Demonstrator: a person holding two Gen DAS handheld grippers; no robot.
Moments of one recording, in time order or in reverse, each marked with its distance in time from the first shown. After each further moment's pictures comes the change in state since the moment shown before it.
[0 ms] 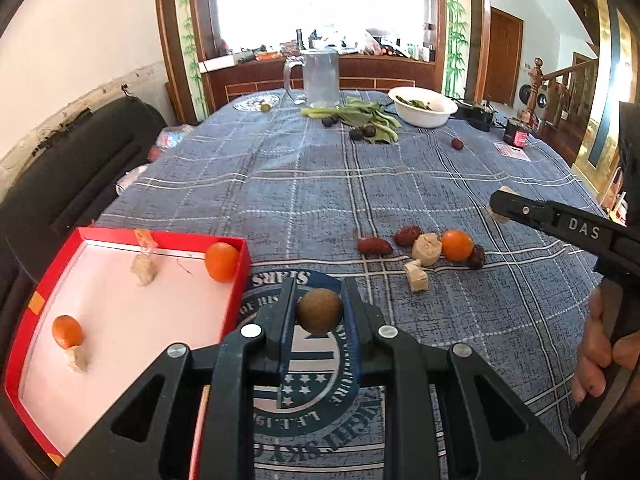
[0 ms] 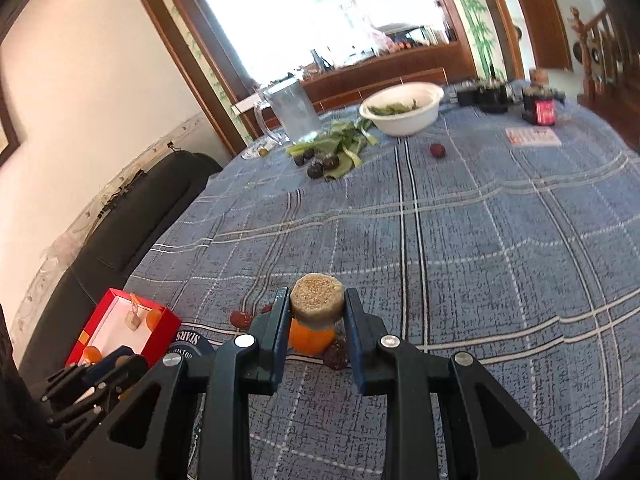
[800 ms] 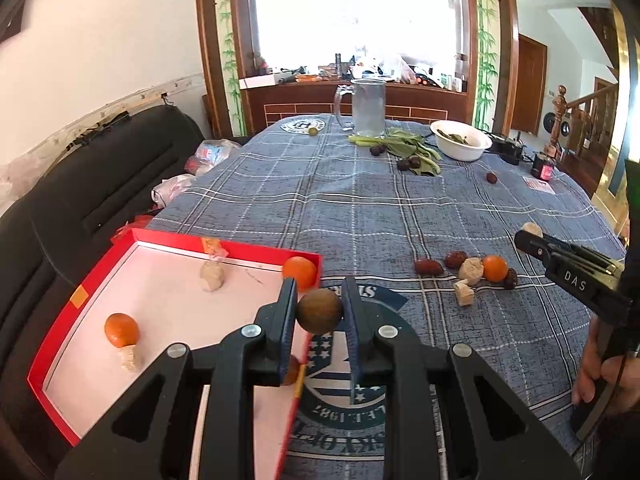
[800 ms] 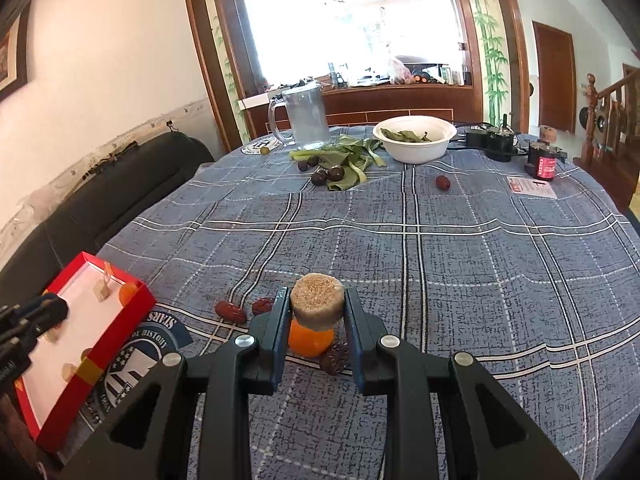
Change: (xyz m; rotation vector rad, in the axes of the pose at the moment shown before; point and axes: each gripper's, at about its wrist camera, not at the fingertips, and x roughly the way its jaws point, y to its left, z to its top) left arm -0.029 0.049 -0.006 -0.078 -0.086 0.078; right arm 0.012 0.029 -0.014 -0.191 -0.036 -0.125
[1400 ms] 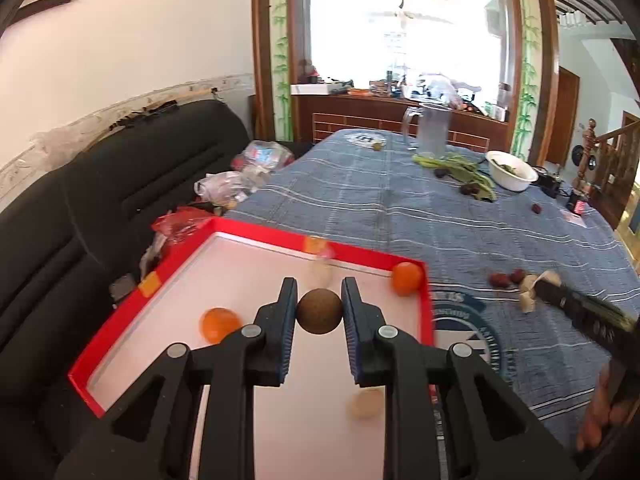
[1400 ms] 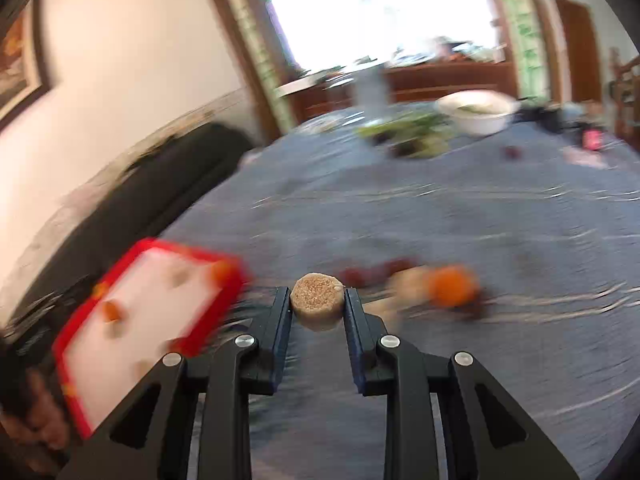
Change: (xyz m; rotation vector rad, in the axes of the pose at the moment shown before) left arm -0.020 0.090 -0.013 -0.104 -0.045 0.099; right arm -0.005 0.098 -0.019 0.028 0.088 0.247
